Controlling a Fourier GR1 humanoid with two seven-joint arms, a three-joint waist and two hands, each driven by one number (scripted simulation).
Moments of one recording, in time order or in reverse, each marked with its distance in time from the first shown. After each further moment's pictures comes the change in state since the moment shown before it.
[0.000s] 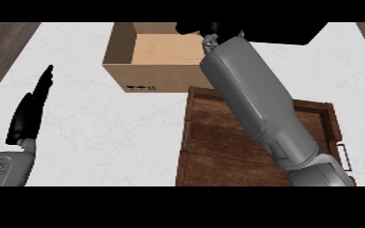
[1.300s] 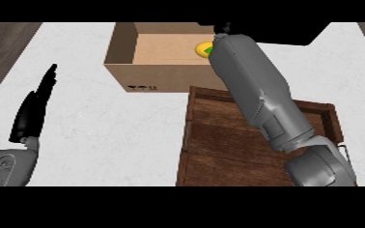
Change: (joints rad) left arm -0.015 -0.015 0.004 0.010 -0.011 -0.014 0.003; right arm -0.115 0.002 -0.229 0.431 -0.100 -0.637 -0.219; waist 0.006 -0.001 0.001
